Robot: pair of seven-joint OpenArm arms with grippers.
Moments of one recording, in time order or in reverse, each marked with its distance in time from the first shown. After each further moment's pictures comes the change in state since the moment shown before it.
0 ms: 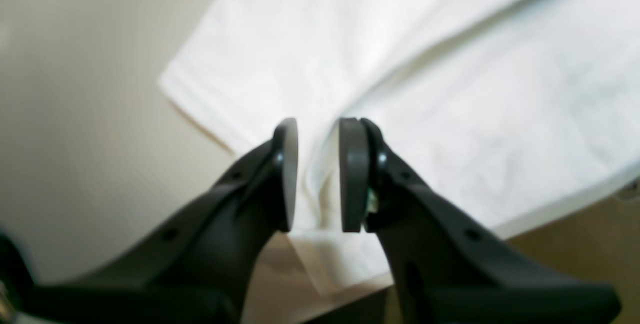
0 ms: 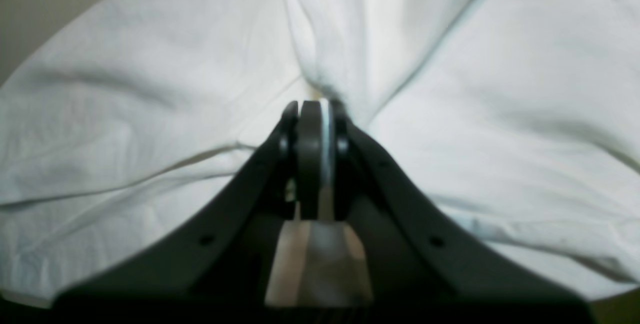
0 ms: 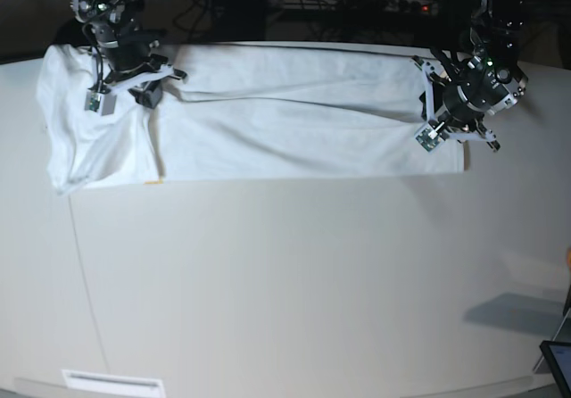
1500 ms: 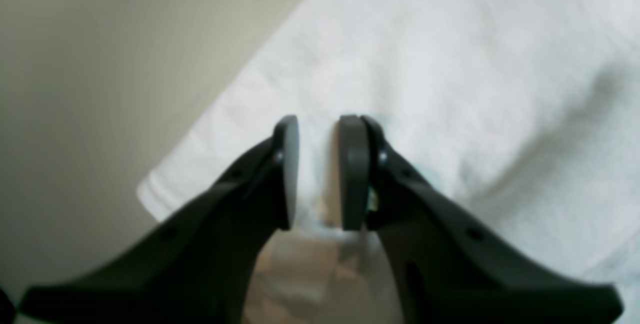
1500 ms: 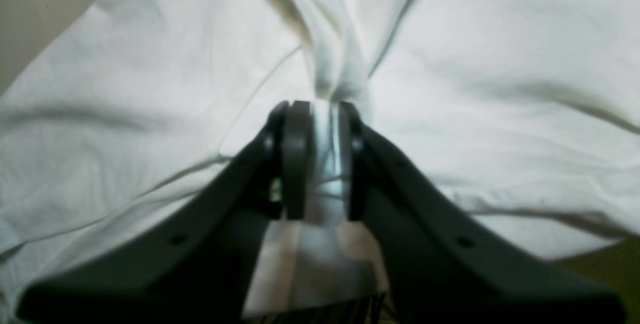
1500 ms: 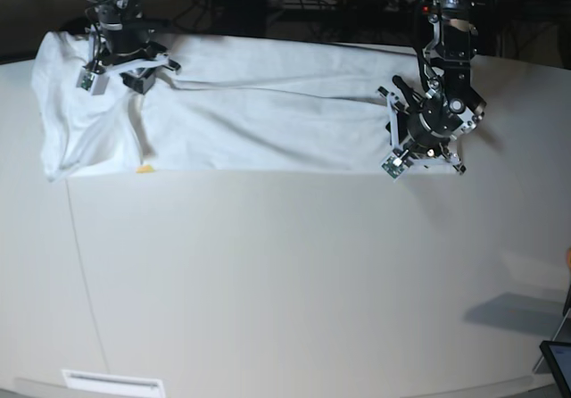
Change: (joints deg) left arm -10.6 12.5 3.5 -13.9 16.9 -0.8 -9.1; right arm -5.1 0.2 -2.5 0.9 0.3 -9.0 7.5
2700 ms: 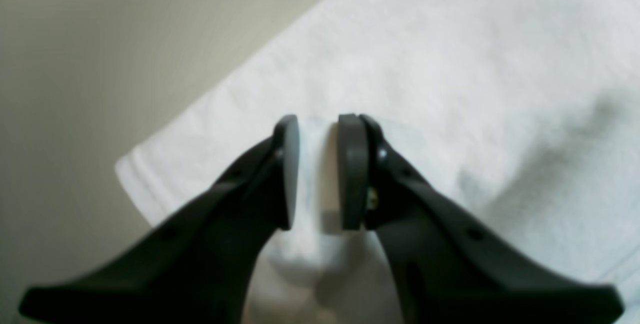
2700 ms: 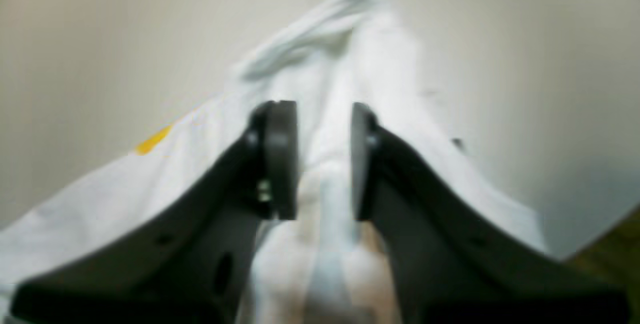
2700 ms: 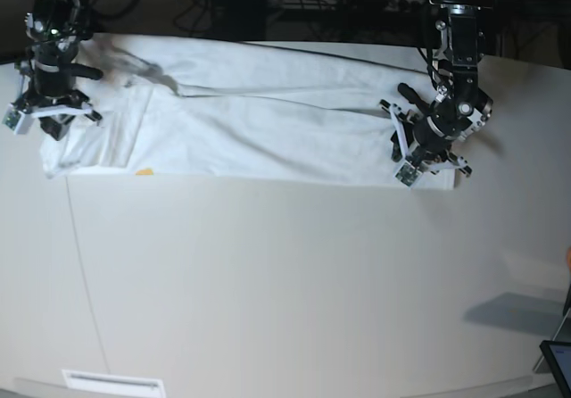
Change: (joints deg) left arm 0.8 -1.5 -1.1 -6.3 -1.9 3.0 -11.8; right arm 9.9 9.1 10.9 -0.5 0.1 -6.0 1.2
